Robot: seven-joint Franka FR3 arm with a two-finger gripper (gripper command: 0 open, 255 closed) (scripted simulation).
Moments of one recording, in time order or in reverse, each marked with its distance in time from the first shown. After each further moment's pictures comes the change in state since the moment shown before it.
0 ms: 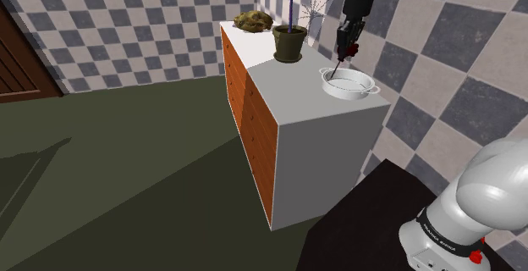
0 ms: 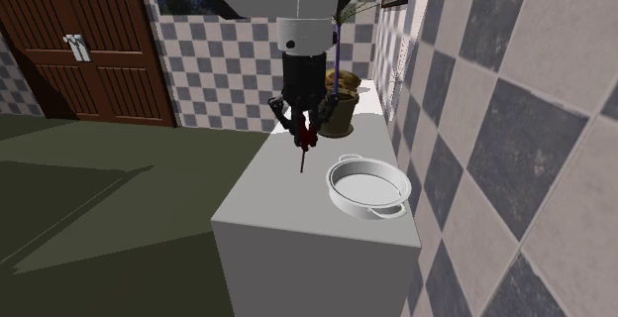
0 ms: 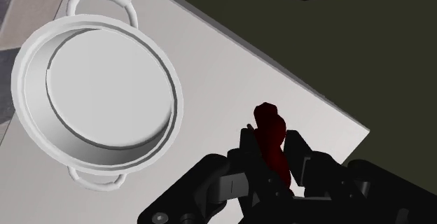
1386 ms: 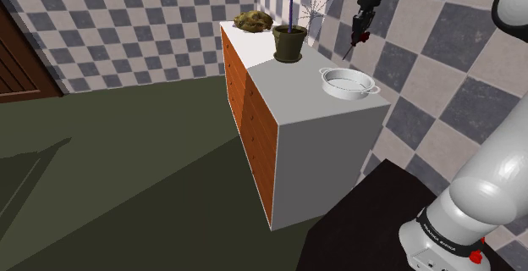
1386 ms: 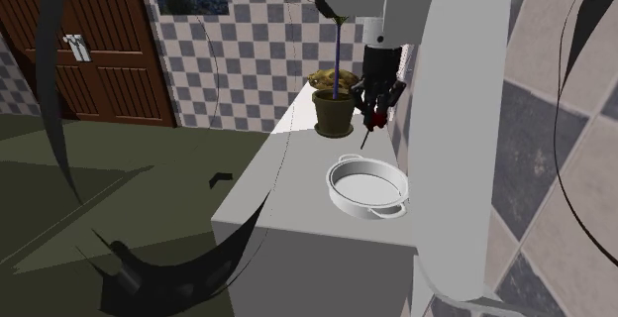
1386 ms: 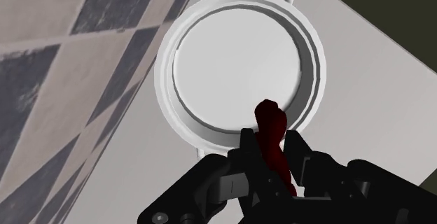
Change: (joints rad) arm -0.131 0.360 -0.192 0.394 0.050 -0.039 -0.330
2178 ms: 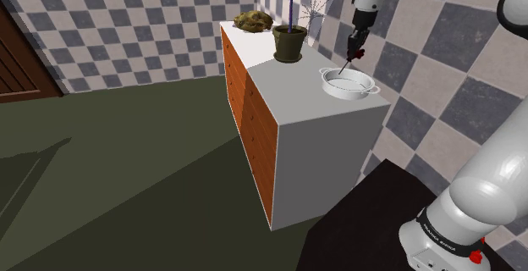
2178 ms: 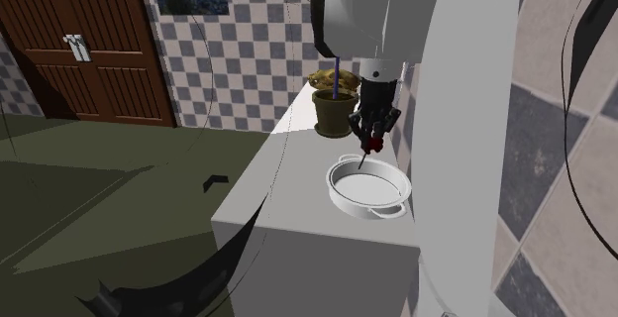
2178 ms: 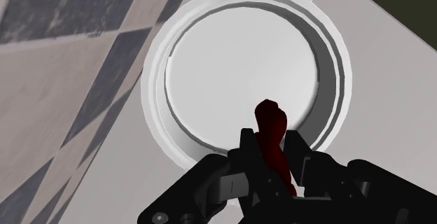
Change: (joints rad) arm 0.003 -0.019 0.002 -0.189 -0.005 0.171 0.002
